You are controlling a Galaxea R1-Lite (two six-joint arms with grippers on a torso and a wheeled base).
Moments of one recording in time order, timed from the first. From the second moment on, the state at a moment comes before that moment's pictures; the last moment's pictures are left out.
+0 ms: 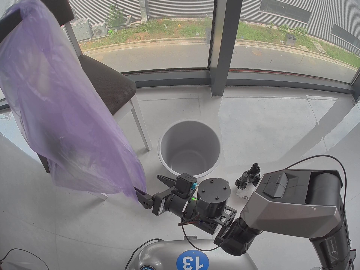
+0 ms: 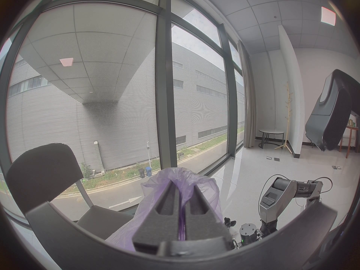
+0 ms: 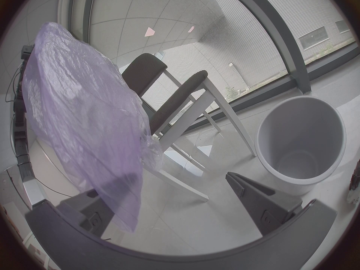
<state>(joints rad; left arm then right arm) -0.73 0.98 -1.12 -0.11 0.00 0.37 0.89 2.45 -0.99 -1.50 0.05 0.43</state>
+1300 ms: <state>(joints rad) -0.71 0.99 -1.06 -0.13 -0.01 0.37 0.88 2.45 -0.95 -1.55 0.04 0.42</state>
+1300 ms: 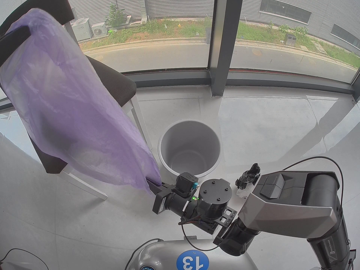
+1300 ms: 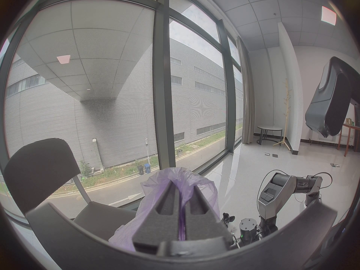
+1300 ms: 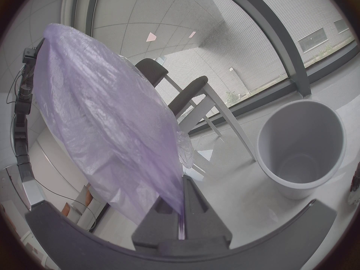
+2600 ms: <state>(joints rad) -0.63 1.12 -0.90 0.11 0.10 0.33 0.61 1.76 -0.27 -1.05 0.02 0.15</state>
